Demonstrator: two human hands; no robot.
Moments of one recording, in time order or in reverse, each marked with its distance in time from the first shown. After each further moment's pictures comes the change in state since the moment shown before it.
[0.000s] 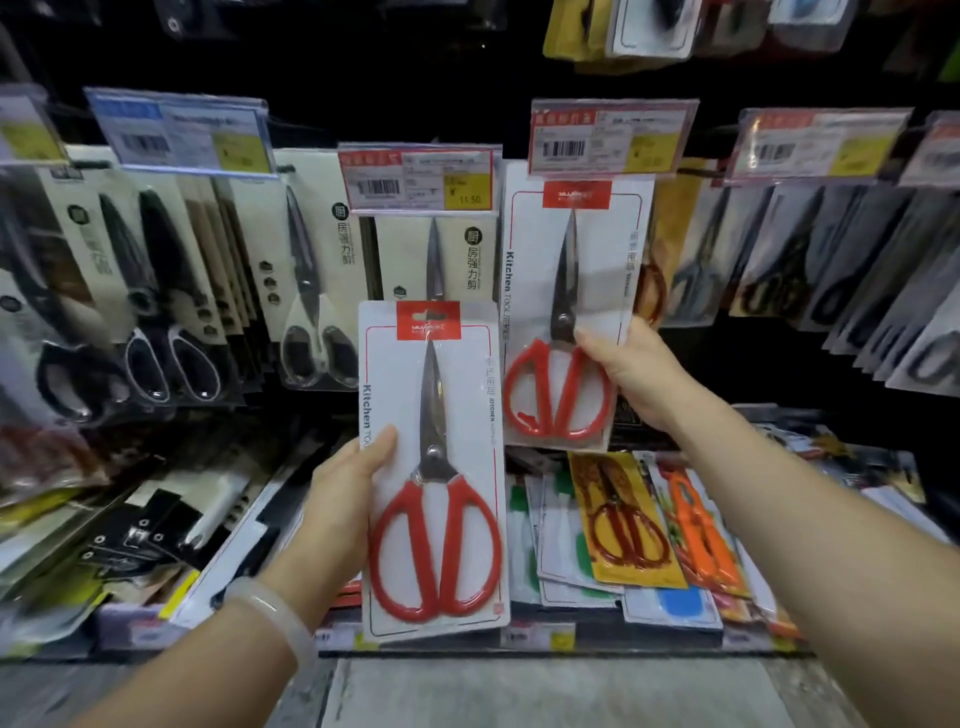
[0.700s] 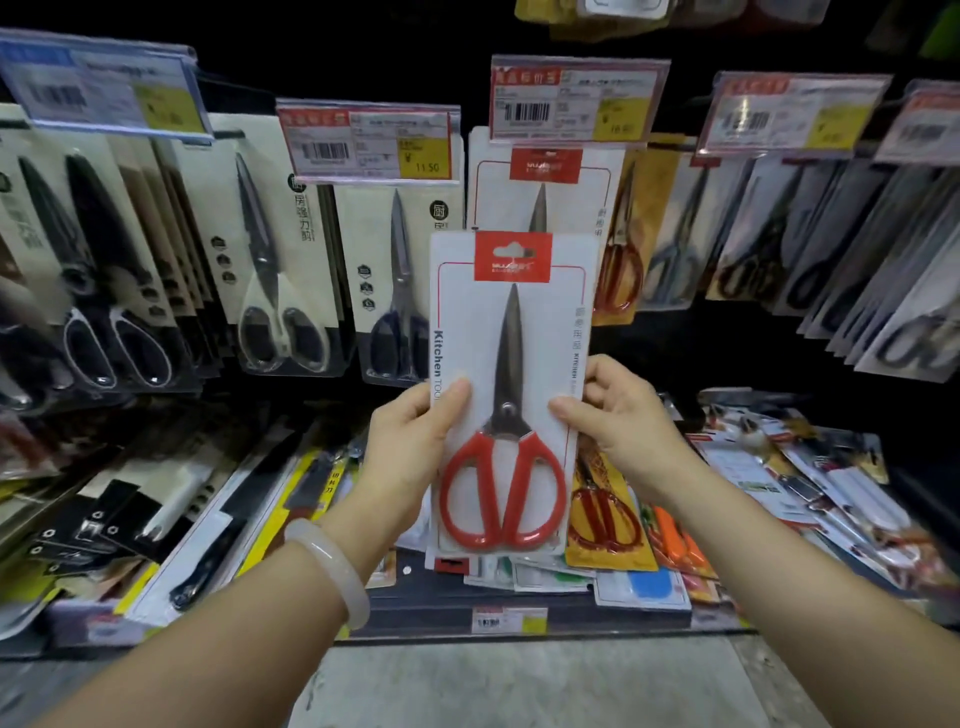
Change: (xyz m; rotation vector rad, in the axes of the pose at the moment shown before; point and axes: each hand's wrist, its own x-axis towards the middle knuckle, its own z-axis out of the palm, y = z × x) left_hand 0.005 -0.012 0.070 0.211 -0.117 0.207; right_hand -0.077 0.007 0.000 -0.069 -0.095 -0.019
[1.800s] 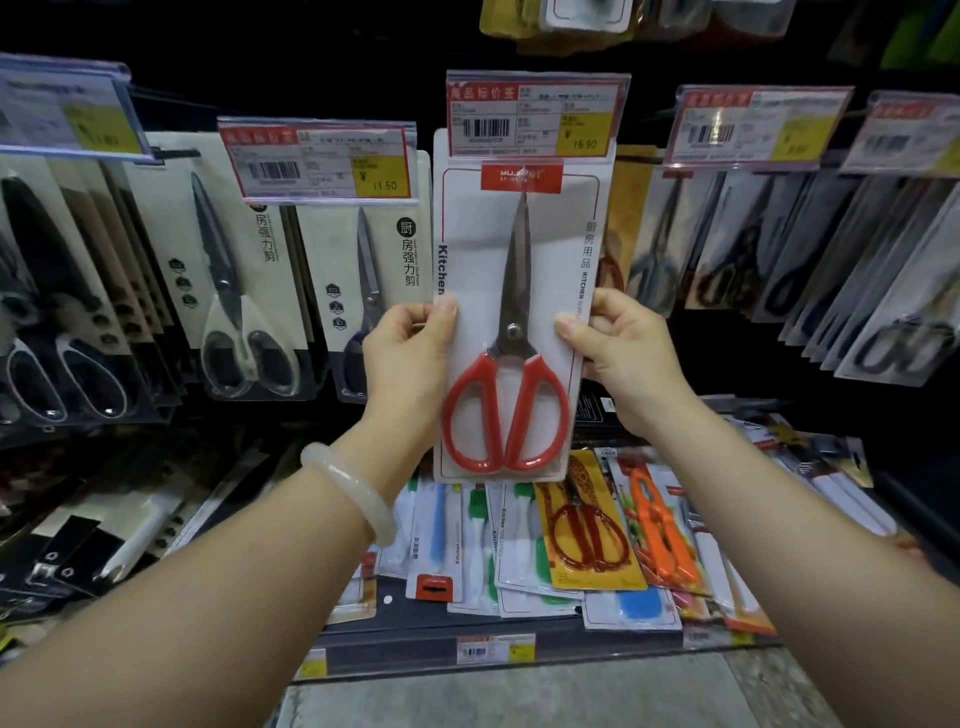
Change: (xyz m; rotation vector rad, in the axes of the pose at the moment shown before) left_hand 0.048 0.042 0.046 -0.015 0.122 0.188; right_hand 0.047 -0.032 -0.023 0.083 0.165 -0.136
